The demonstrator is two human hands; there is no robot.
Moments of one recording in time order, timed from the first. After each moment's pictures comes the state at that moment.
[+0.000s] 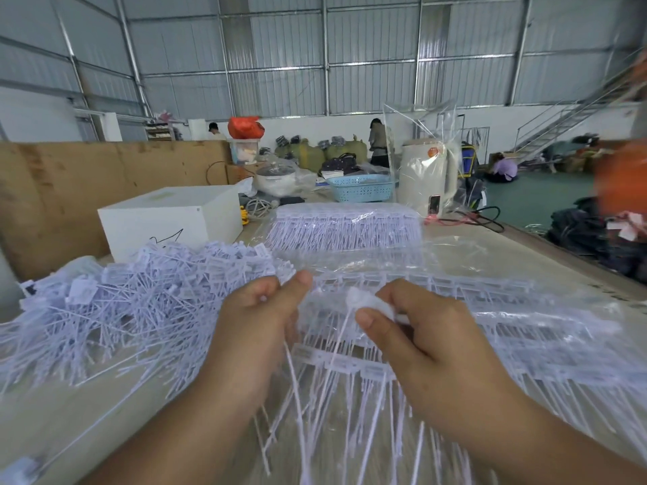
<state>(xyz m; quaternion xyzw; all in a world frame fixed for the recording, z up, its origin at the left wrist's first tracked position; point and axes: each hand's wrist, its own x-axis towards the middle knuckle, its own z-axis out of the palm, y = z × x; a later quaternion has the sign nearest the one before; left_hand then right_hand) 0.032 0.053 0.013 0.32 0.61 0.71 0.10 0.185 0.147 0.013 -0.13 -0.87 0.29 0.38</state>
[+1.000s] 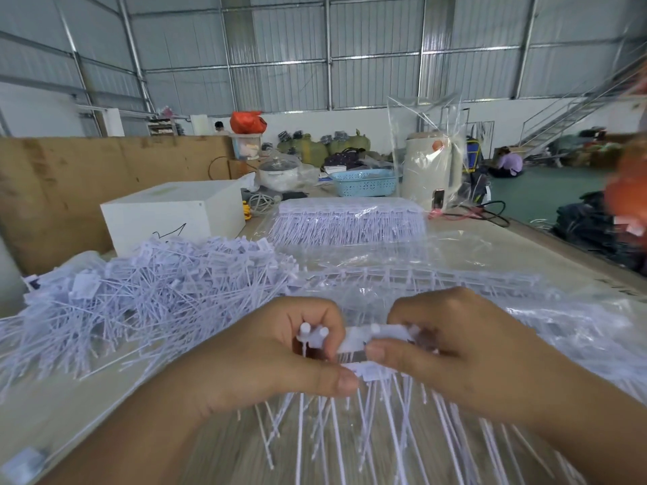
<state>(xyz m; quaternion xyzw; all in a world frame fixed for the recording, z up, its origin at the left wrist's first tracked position) 0.018 0.028 0.026 0.61 0.57 0.43 0.33 0.202 0.173 0.027 -0.10 -0.95 0.15 0.25</state>
